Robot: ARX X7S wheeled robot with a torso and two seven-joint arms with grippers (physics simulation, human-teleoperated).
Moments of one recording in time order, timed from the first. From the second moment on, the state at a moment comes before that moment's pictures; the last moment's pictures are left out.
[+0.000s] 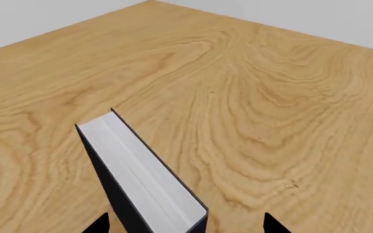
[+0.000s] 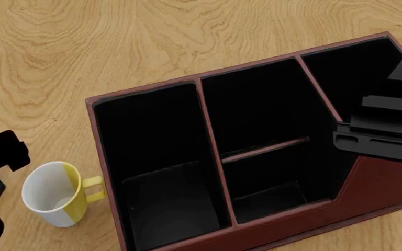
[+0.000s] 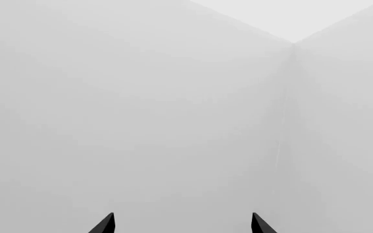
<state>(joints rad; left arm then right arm) -0.71 -0.19 -0.02 -0.36 -0.38 -0.46 -0.60 0.63 1.03 -0.12 -0.98 0.93 0.63 1.03</state>
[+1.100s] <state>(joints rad) -0.84 -0.19 0.00 -0.72 -0.24 -0.30 -0.60 0.63 1.04 -0.13 -0.97 0.92 0.61 1.04</state>
